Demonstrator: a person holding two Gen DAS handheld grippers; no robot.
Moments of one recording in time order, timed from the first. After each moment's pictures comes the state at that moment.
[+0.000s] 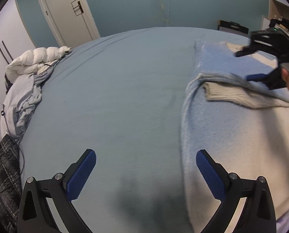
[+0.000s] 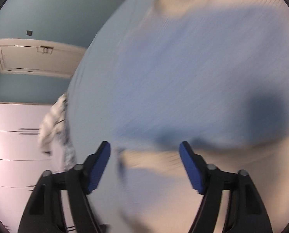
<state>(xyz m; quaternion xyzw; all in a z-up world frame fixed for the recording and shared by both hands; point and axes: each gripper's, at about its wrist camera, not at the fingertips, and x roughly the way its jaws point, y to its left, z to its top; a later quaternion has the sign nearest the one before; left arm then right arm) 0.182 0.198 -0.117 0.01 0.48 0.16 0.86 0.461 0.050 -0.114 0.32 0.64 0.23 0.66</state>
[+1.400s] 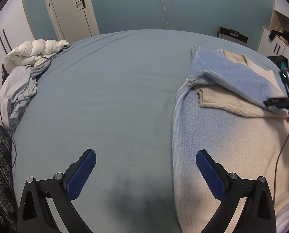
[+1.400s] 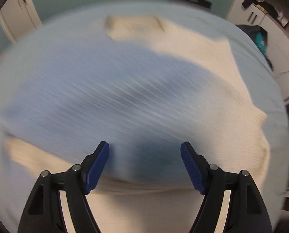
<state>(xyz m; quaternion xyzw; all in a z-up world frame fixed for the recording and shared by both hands) 0.179 0.198 -0.108 -0.04 0.48 0.14 0.87 0.466 0.045 -0.128 -0.09 0.59 0.02 0.80</state>
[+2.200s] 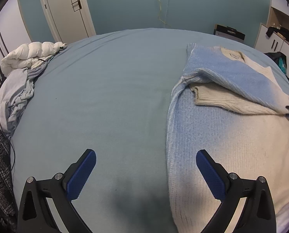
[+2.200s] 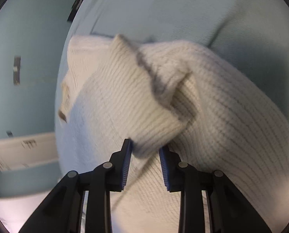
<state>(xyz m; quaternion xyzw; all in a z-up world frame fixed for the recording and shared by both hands) 0.183 0.191 -0.109 -0.03 0.48 0.13 0.87 0.435 -0.170 -0.161 0.48 0.54 -0.04 0.69</state>
